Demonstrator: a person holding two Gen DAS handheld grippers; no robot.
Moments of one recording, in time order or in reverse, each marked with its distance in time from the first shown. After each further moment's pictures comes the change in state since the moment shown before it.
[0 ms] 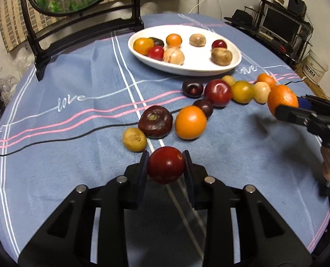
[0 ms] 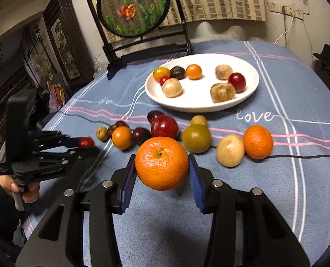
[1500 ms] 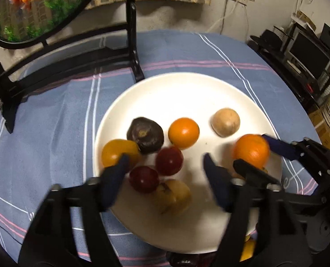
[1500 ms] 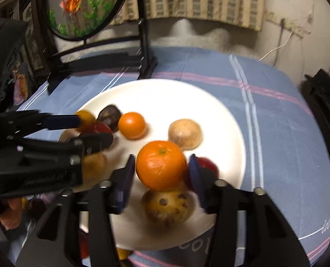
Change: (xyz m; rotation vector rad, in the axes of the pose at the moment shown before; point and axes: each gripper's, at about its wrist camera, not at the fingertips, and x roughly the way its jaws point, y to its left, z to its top) left arm 0.121 -0.003 0.201 -0.154 -0.001 0.062; right arm 0.121 -0.070 0.141 -0.081 0.064 -0.241
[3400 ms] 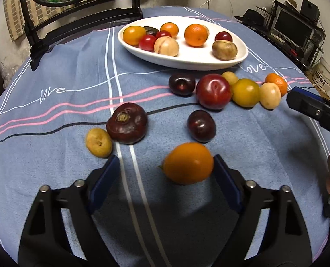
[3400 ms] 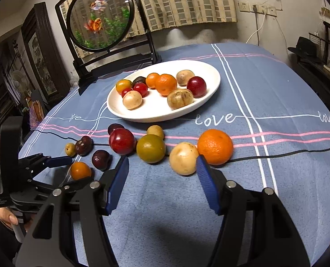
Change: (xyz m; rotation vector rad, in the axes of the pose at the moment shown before) left arm -0.077 0.009 -0.195 0.079 0.035 -0.016; right arm -0.120 0.016 -0.147 0.175 -0.091 0.113
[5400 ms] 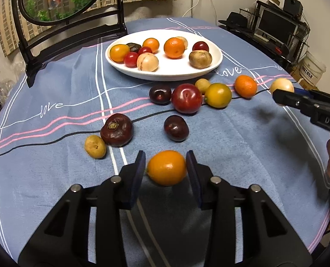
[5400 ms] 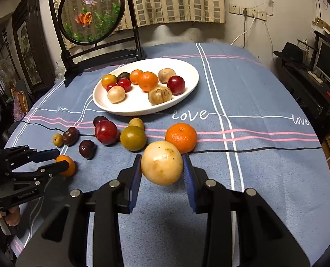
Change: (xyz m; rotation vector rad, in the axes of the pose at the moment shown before) left arm -0.033 -0.016 -0.004 0.080 -0.055 -0.039; right arm -0.026 -0.002 0.000 -0.030 0.046 -0.133
